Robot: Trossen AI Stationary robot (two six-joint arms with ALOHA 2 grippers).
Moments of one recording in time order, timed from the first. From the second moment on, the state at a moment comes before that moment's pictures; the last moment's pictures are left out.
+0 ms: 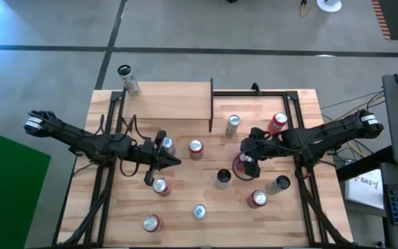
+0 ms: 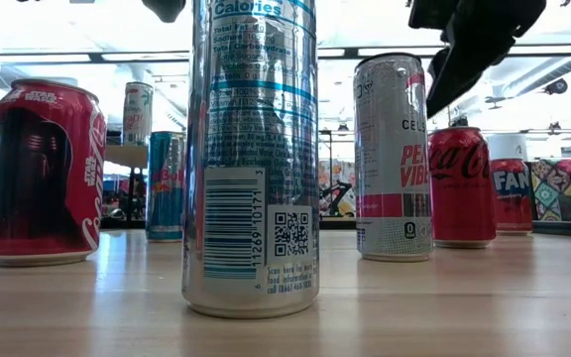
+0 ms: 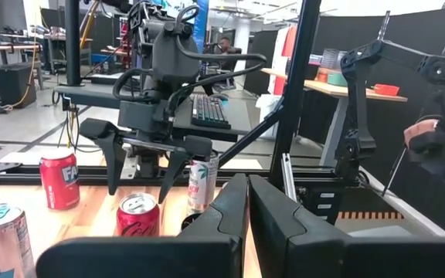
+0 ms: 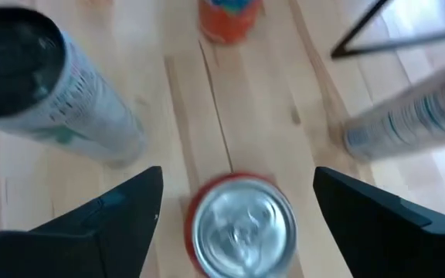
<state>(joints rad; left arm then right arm) -0.28 1.04 0.64 0.44 -0.10 -0.12 0.19 1.22 0.95 -0.72 0.23 0.34</state>
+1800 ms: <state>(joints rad) -0.28 1.04 0.63 0.43 -0.10 -0.12 0.20 1.41 1.01 -0.85 0.22 0.45</state>
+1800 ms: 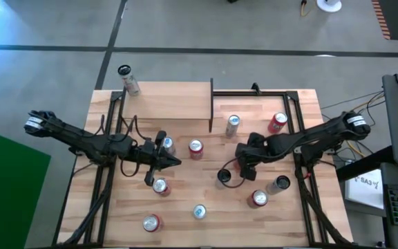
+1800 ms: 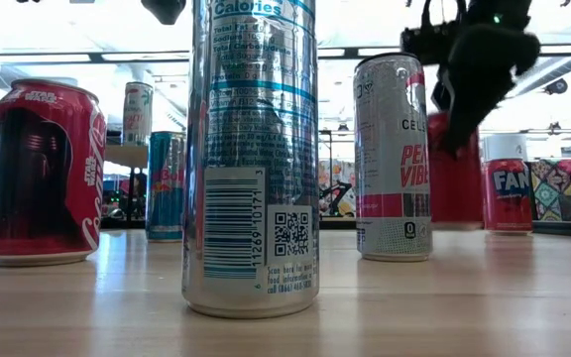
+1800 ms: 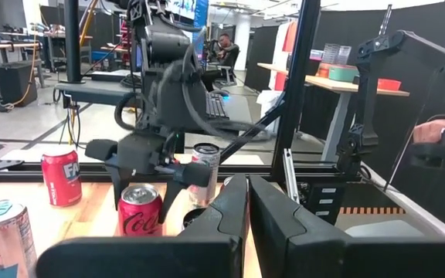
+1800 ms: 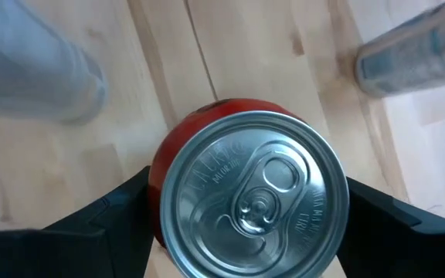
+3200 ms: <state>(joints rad) -0.36 0.85 0.63 0.37 -0.10 -0.06 -0.07 1.84 2.10 -1.29 0.22 -0.08</state>
